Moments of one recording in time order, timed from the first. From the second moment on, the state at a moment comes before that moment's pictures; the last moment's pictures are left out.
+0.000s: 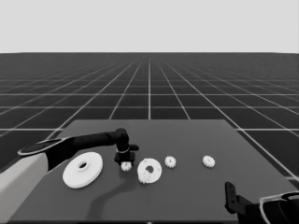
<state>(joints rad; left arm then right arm) 0.18 2.78 -1.66 0.32 1.42 -1.14 -0.35 1.76 -0.39 -0.70 -1.18 0.32</state>
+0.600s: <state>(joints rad) -0.22 2.83 -1.58 -0.04 1.58 -1.26 -0.35 1.76 -0.39 -0.70 -1.18 0.32</state>
